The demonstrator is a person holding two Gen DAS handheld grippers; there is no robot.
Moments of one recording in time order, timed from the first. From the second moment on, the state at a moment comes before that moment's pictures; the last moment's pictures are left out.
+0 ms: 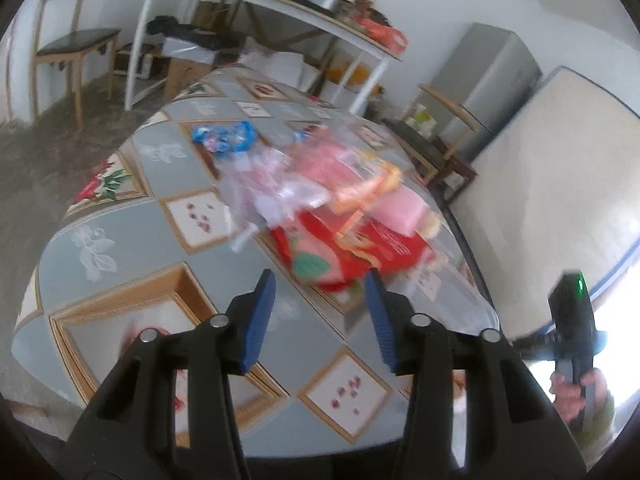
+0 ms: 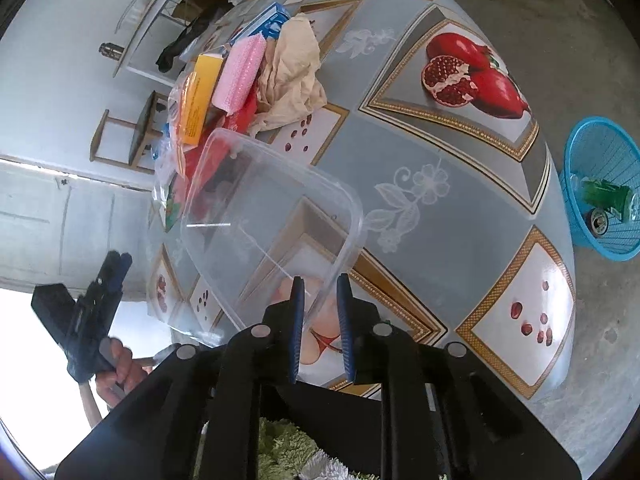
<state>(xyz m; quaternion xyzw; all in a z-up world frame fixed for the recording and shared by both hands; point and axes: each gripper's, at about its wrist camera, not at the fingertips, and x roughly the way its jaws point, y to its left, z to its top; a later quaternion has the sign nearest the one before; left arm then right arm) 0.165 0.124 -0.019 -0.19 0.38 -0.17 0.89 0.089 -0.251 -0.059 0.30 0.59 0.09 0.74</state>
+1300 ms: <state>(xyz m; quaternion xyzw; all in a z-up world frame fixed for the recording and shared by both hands) 0.276 0.171 -0.108 -0.52 0.47 -0.17 0.69 0.086 -0.256 -0.064 0.32 0.59 0.09 0.74</state>
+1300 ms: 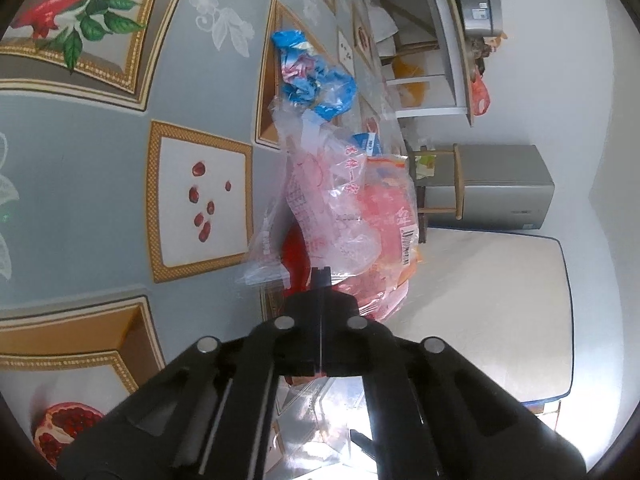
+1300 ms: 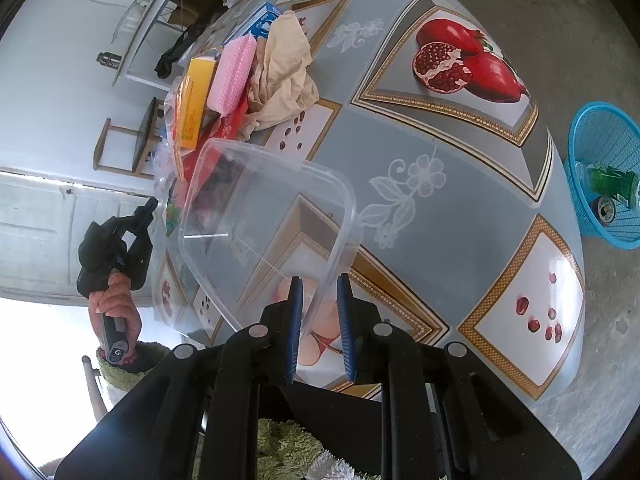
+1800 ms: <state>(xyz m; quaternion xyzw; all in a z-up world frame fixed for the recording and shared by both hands) 0.225 0.201 -0.065 -0.40 0.46 -0.15 0.78 0.086 -0.252 -0.065 0.31 0.60 0.09 0.74</state>
